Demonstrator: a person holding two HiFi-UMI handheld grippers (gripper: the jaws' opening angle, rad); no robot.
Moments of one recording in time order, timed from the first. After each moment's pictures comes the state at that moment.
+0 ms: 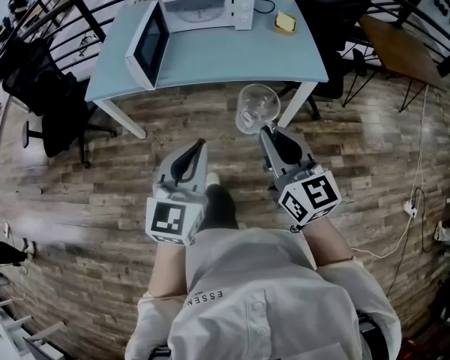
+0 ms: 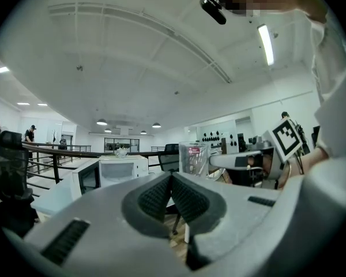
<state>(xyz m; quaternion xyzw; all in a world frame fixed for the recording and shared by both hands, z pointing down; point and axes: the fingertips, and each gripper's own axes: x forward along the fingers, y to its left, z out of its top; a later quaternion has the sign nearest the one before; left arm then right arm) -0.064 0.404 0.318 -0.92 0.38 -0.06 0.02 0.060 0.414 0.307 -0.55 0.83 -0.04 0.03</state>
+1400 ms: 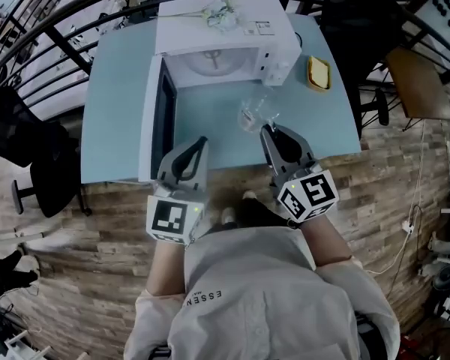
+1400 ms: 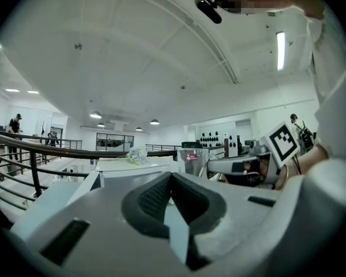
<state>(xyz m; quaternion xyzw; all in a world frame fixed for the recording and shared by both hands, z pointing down) -0.072 -0.030 0.322 -0.94 0.33 -0.06 0.01 0.053 -0.016 0.324 -0.60 0.80 -0.06 0.01</state>
